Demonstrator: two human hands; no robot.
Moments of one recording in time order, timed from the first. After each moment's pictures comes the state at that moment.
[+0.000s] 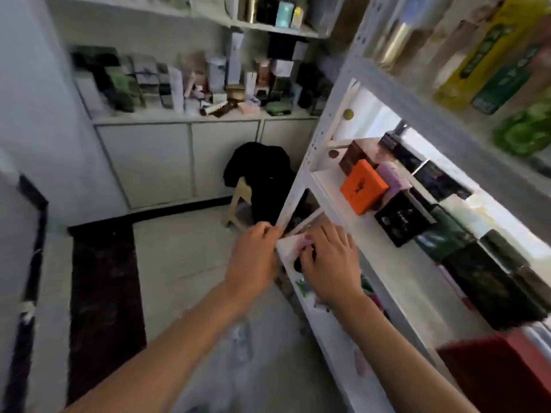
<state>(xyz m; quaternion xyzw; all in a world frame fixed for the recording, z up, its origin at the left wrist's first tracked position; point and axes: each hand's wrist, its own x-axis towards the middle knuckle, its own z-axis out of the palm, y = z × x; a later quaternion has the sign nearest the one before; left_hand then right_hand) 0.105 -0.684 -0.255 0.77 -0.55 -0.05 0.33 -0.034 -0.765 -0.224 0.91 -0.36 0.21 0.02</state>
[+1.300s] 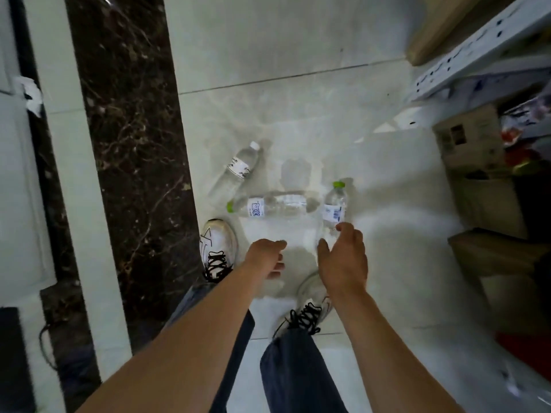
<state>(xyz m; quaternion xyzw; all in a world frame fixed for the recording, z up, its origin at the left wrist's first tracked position) 0.150 -0.633 -0.968 0.69 0.30 -0.61 0.25 0.051 -0.736 -0.942 0.75 -0.53 -0.21 -0.34</state>
